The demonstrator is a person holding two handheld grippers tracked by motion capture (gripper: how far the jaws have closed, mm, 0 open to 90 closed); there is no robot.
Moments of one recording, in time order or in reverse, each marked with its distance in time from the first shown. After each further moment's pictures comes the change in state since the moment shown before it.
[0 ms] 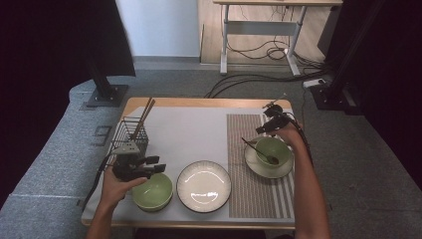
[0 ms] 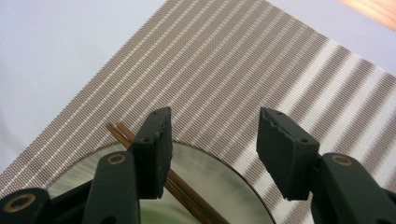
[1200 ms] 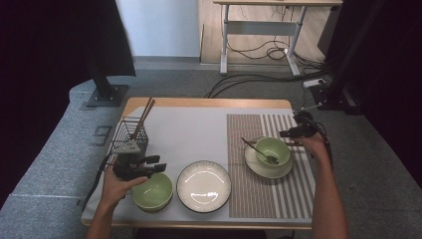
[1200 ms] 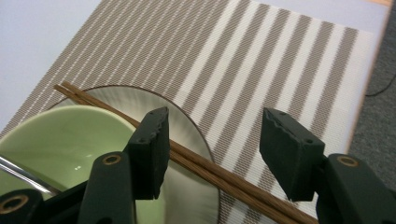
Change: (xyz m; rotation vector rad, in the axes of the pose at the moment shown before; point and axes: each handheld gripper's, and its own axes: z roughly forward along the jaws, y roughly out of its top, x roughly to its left) left arm 0.000 0.002 0.001 0.000 -0.005 0.003; right arm -0.039 -0.070 -0.047 -0.107 -0.074 0.220
